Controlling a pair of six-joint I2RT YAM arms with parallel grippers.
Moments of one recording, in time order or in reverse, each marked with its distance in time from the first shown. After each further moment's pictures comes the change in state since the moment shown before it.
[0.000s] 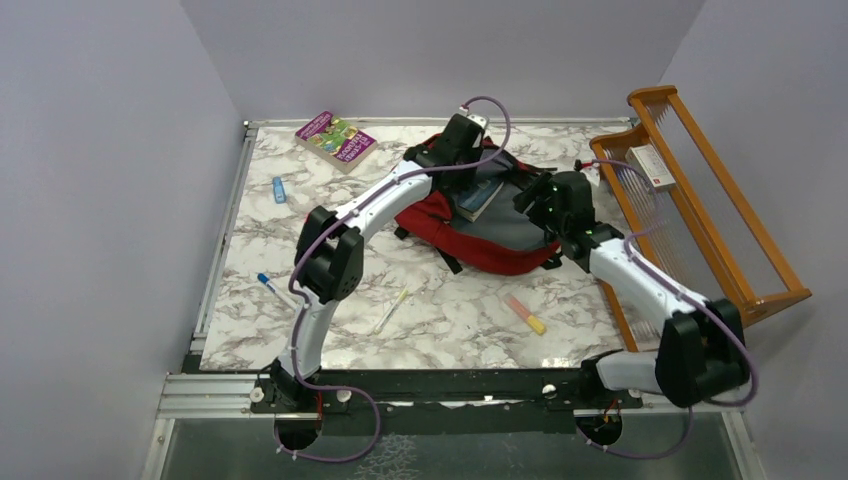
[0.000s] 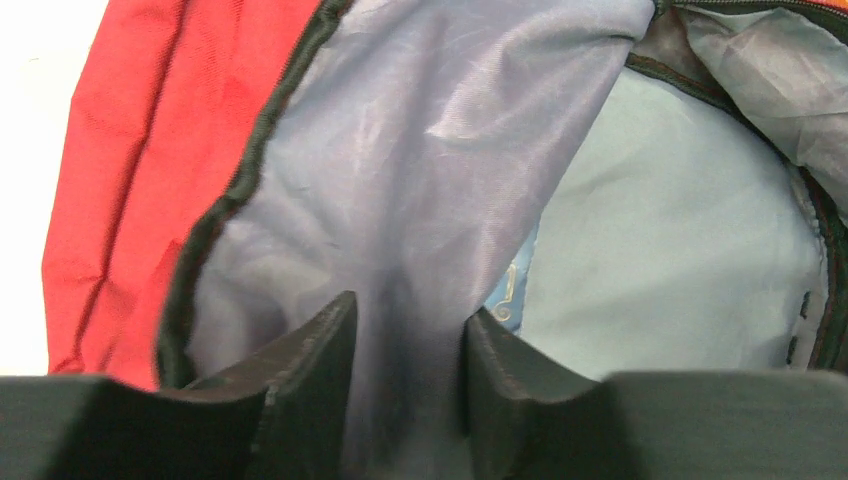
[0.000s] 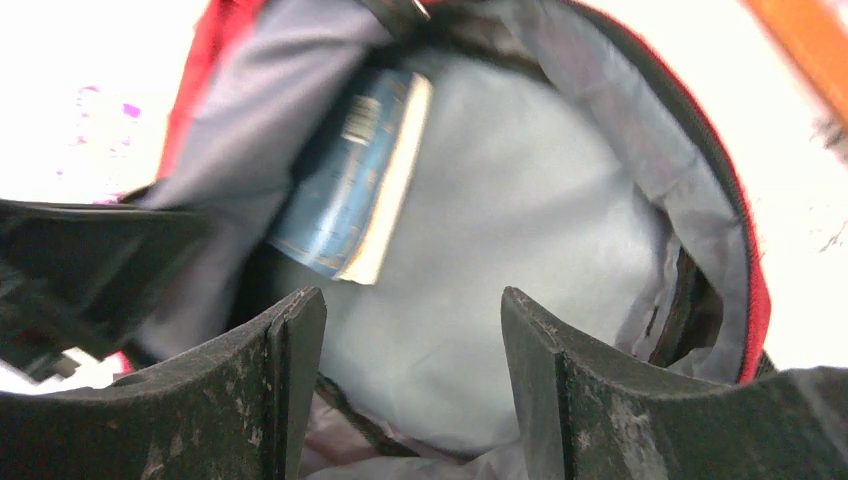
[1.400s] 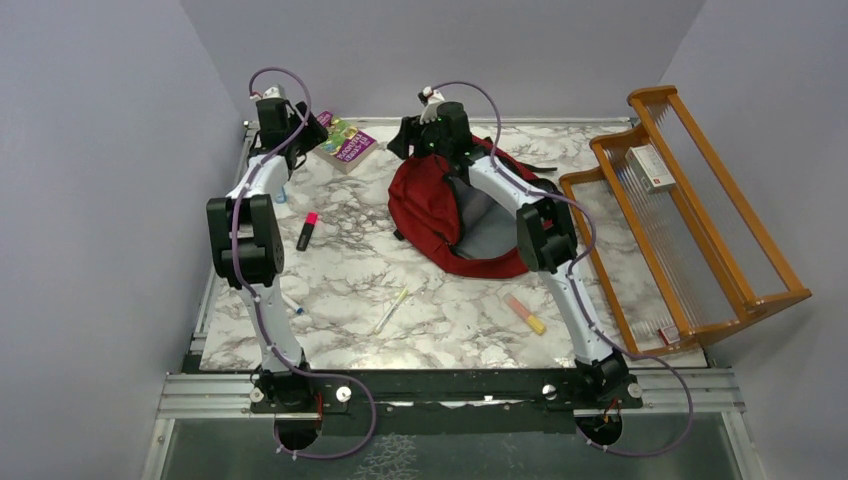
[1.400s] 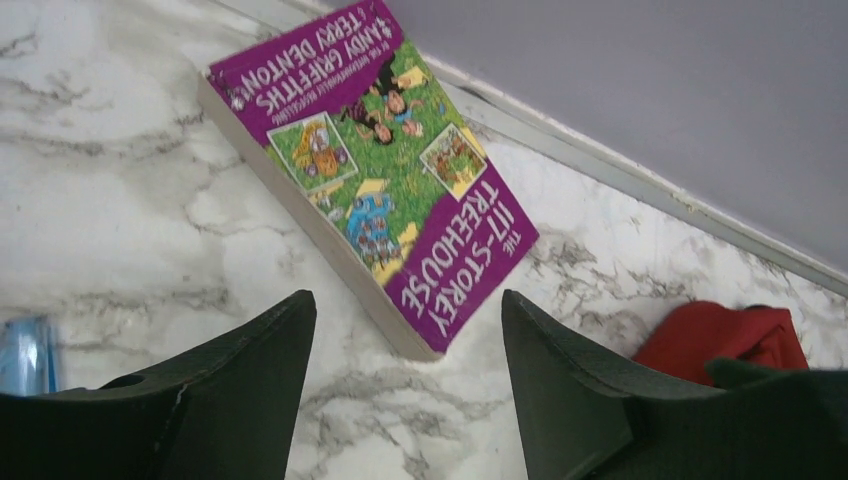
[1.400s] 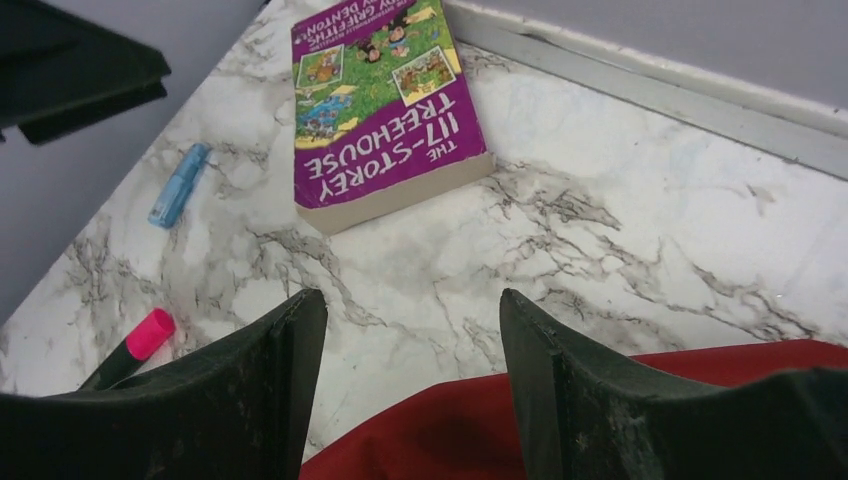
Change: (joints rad) left arm 0.773 -0.169 -0.456 0.566 0.340 -0.303; right arm 0.200 1.204 1.442 0.113 -0.532 -0.499
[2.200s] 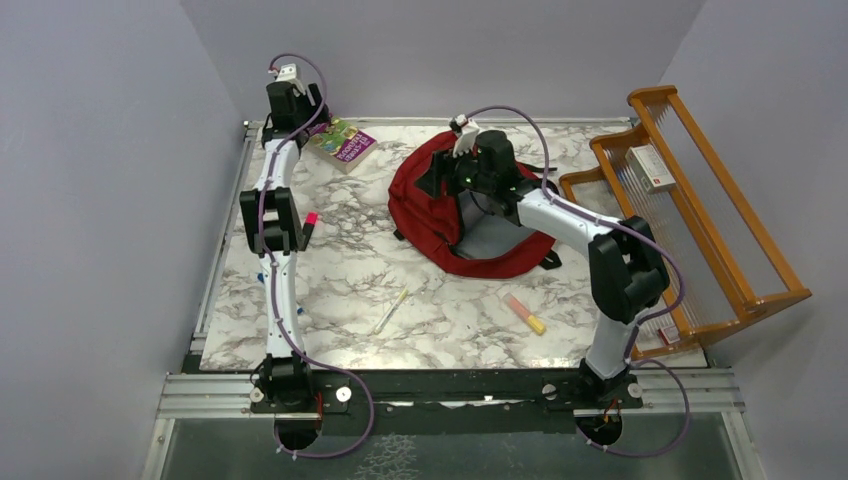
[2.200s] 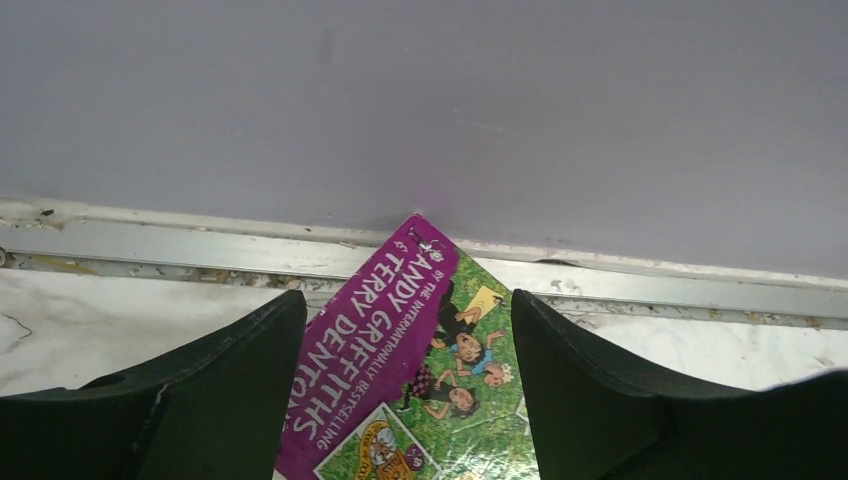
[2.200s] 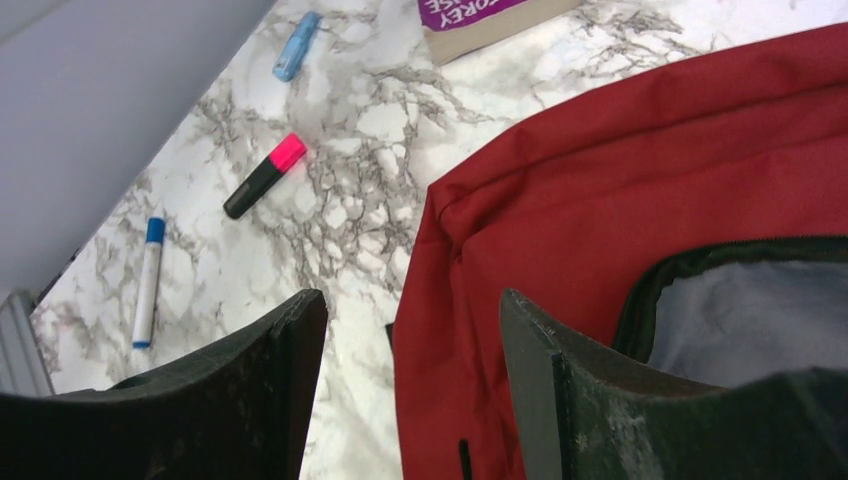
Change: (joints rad) left arm 0.024 0.670 0.889 -0.050 0.007 0.285; right arm 0.034 -0.699 -0.913 0.132 -0.013 -0.009
